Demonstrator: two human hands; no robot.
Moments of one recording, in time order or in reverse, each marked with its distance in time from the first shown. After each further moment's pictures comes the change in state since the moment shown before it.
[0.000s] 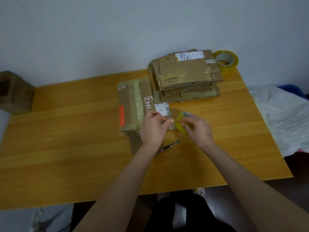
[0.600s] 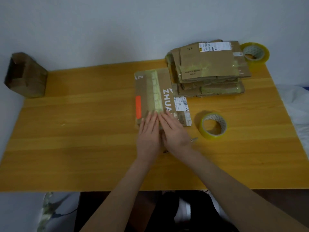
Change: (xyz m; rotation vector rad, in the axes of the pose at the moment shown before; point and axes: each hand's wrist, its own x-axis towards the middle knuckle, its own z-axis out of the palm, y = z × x) left_hand -0.029 -0.106 0.001 0.347 0.185 0.374; right_hand -0.012 -0.078 0.100 -0.135 -0.061 -0.397
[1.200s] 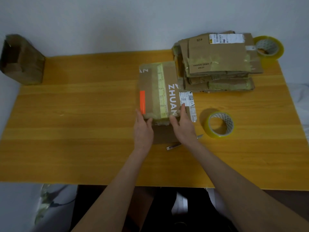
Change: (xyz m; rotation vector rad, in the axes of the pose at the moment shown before) left_hand 0.013 -0.025 0.003 -0.445 -0.149 -0.686; right_hand 0.021 0.003 -0.006 0.447 -0.217 0.645
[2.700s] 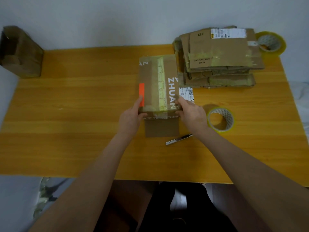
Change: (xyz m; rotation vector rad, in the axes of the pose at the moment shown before) left_hand 0.034 -0.025 -0.033 0.332 -0.092 0.317; right_hand 0.024 0.011 -0.029 -0.653 0.088 -0.324
